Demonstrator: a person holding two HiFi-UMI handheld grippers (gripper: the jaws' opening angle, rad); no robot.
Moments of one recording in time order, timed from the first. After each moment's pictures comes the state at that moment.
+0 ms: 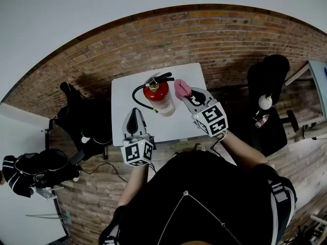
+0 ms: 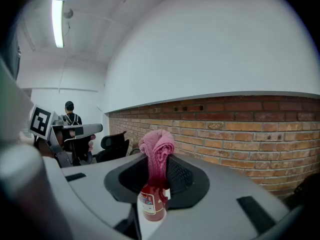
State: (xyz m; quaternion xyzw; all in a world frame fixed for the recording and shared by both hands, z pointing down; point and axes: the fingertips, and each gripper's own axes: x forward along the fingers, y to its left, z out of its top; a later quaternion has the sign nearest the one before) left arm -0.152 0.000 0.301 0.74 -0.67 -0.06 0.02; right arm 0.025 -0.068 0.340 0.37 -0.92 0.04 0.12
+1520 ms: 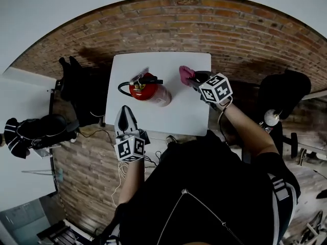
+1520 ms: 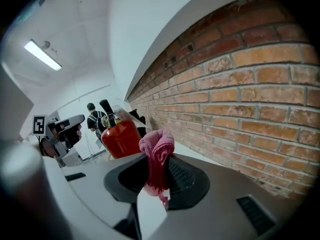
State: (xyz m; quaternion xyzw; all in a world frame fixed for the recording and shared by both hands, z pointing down) left arm -0.123 -0.049 0.357 0.61 -0.79 -0.02 0.06; right arm 0.072 -0.234 0.479 0.16 -0.94 0.19 0.22
